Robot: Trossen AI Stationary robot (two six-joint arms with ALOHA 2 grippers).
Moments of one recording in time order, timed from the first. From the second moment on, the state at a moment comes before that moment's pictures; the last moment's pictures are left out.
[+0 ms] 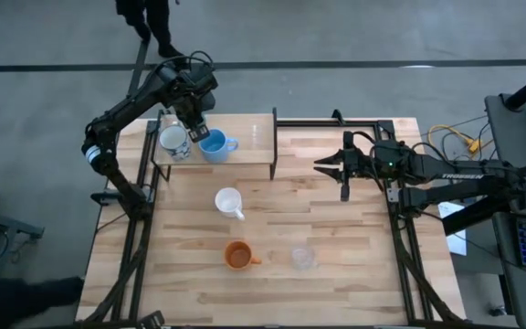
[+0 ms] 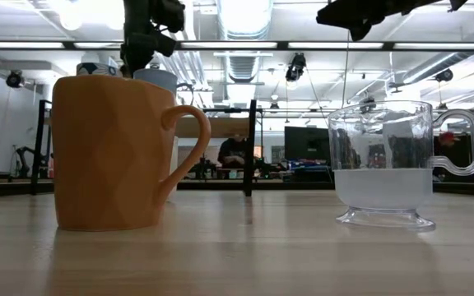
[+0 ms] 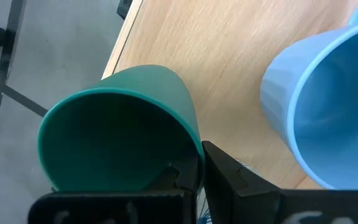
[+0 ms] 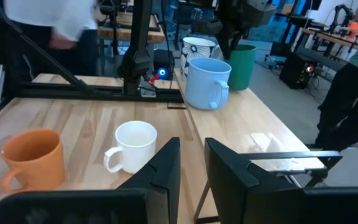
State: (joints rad) left arm 0.71 1.62 1.82 -1.57 -0.18 0.22; right arm -0.09 0.86 0.72 -0.05 0.04 -0.12
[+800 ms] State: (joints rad) left arm 0.71 1.62 1.82 -1.57 -0.15 0.21; right arm -0.09 0.86 0.72 -0.05 0.04 -0.13
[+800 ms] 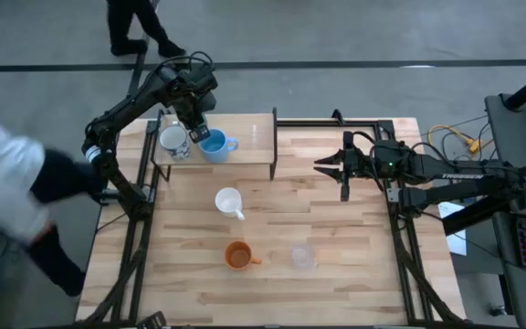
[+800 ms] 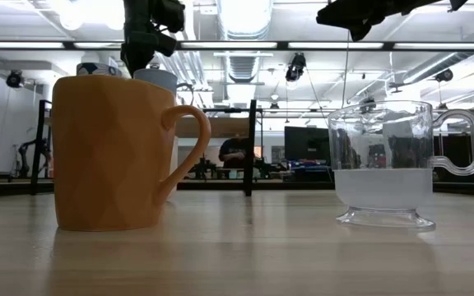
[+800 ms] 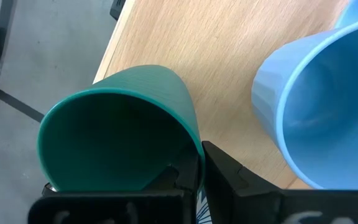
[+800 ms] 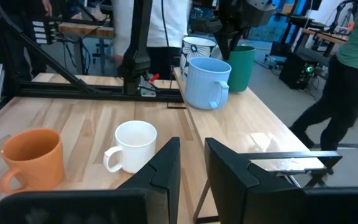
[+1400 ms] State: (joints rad) left arm 0.71 1.62 1.82 -1.57 -0.14 0.21; right arm -0.09 0.86 0.72 -0.05 0.02 -0.13
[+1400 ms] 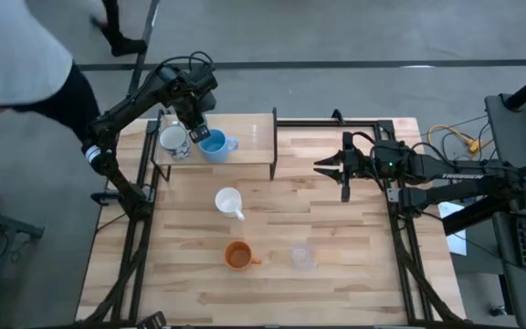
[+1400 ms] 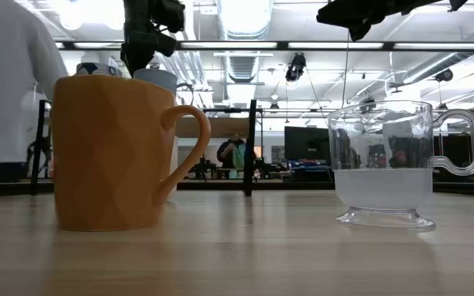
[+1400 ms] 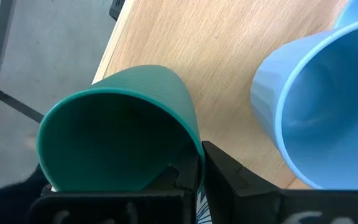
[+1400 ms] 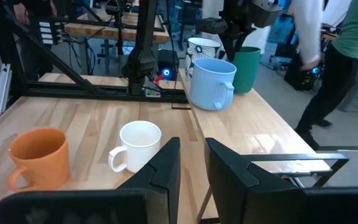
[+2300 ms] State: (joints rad) left arm 0.71 1.62 1.85 -1.57 -0.18 0.21; right arm -0.09 0.86 0.72 -0.05 0.02 -0.13
